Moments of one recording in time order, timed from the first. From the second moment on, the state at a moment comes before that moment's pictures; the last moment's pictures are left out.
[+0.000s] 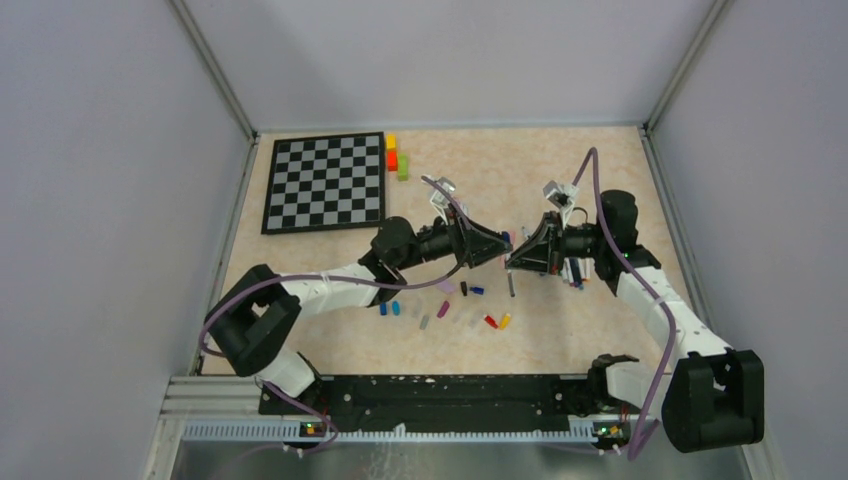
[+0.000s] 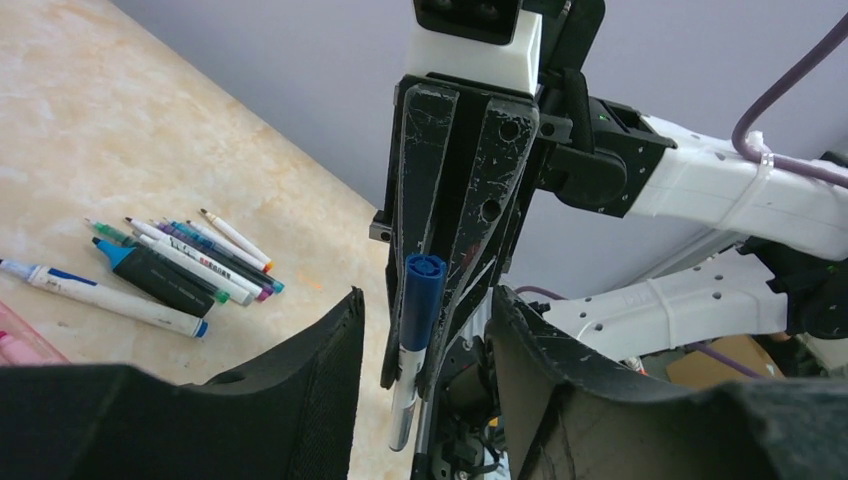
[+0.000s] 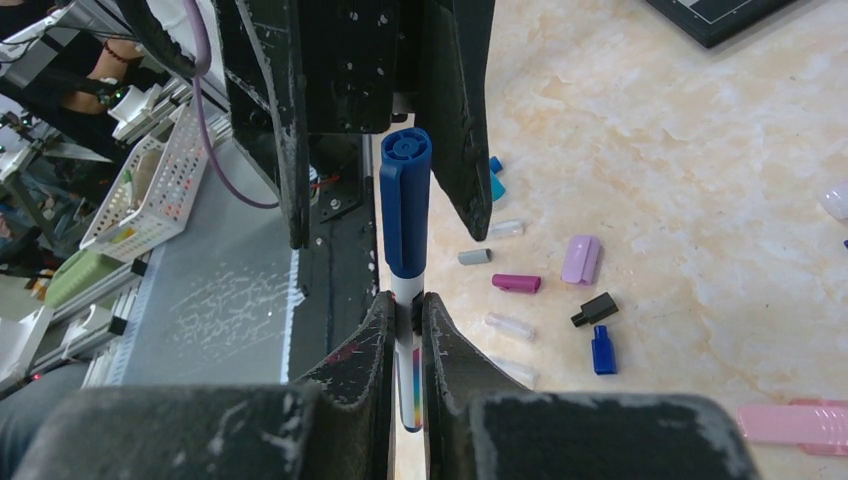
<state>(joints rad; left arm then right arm) -0.83 1.53 0.77 0.97 0.47 -0.81 0.13 1.10 0.67 0.01 -1.36 0.11</state>
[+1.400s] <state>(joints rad) -0.56 1.37 0.97 1.10 0.02 -0.71 0.22 1.15 0.60 0.11 -1.29 0.23</state>
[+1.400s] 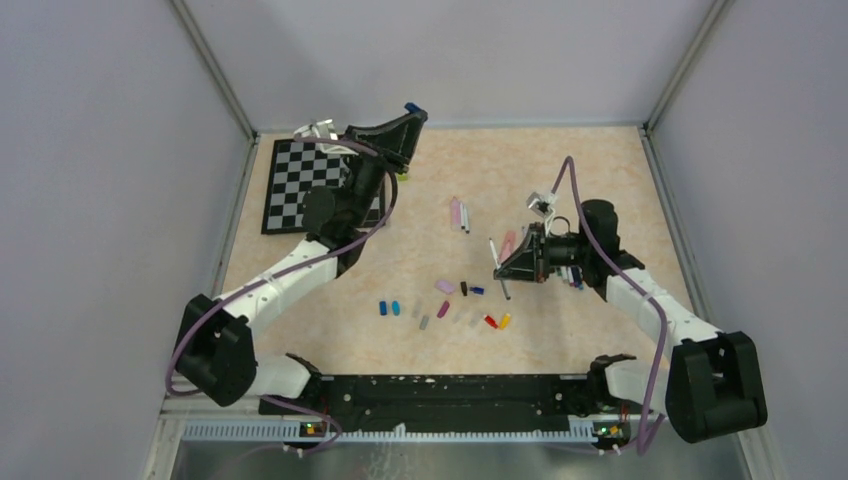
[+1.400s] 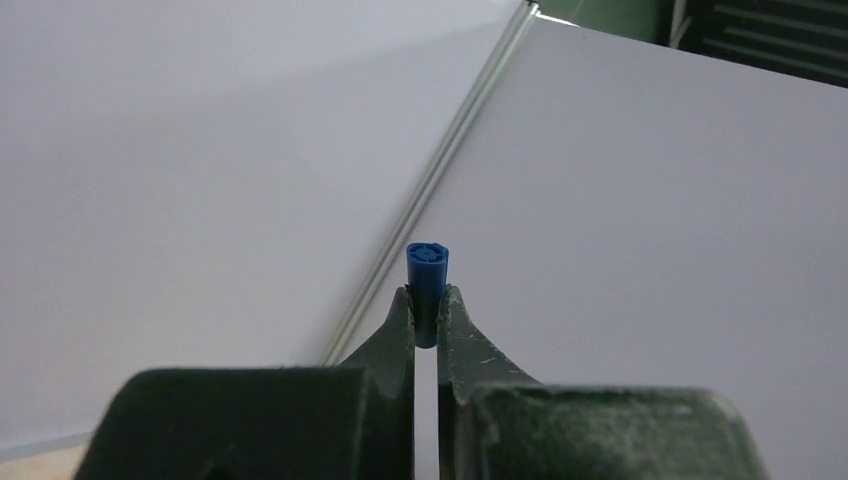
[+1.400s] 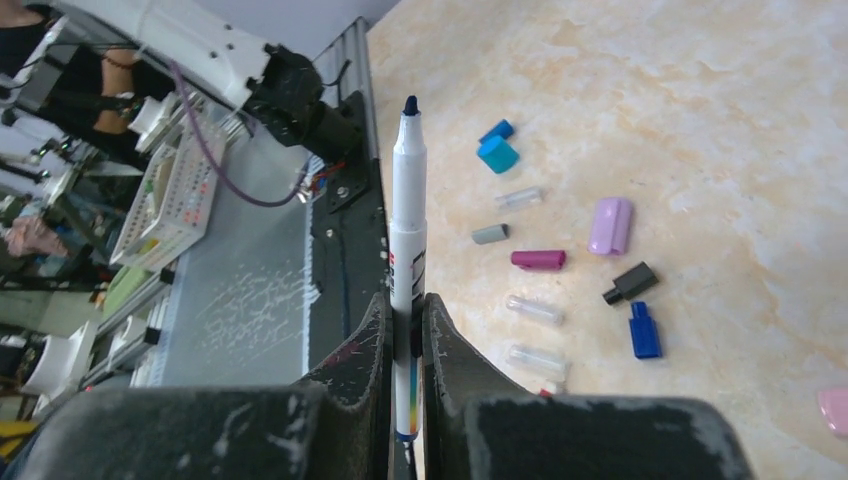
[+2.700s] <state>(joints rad) -0.97 1.68 0.86 0.32 0.26 -0.68 0.09 1.33 0.80 -0.22 -0.82 -0.09</state>
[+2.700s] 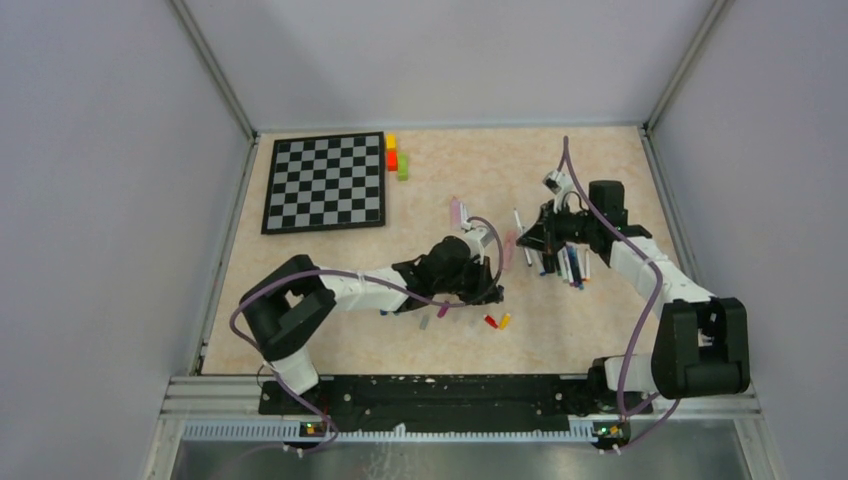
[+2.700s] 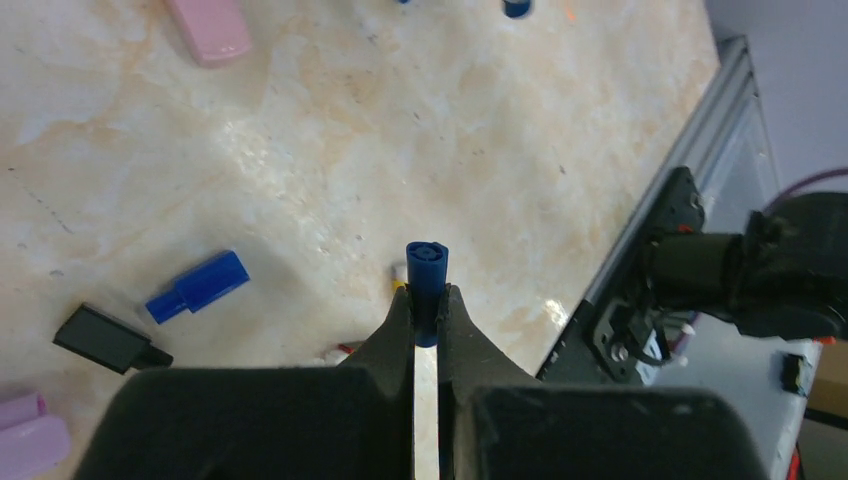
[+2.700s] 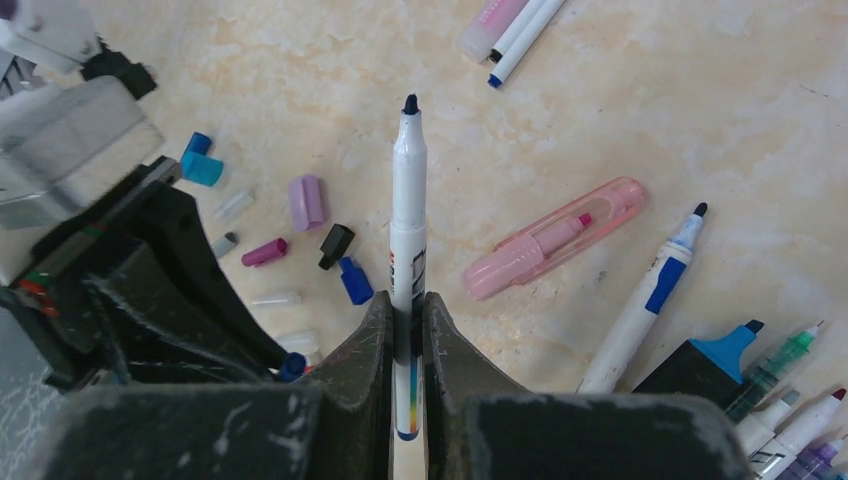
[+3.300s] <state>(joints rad) -0.99 1.88 1.07 0.06 0.08 -0.65 0.05 1.32 0.78 -0.18 -0.87 -0.07</state>
